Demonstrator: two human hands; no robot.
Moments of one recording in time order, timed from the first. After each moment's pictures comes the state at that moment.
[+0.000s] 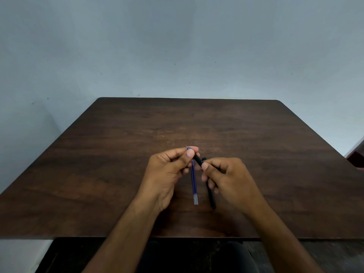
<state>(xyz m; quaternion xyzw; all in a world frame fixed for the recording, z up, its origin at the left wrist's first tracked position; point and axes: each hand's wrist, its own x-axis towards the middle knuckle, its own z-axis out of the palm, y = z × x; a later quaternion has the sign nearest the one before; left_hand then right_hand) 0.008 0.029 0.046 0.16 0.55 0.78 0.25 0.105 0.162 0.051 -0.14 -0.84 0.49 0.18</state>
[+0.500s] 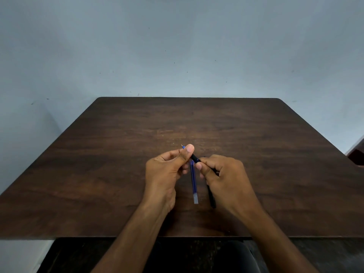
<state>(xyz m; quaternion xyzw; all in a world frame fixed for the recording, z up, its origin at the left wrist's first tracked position) 0.018 0.040 0.045 0.05 0.56 0.81 0.17 0.105 0.154 0.049 -0.08 -0.89 0.36 0.26</state>
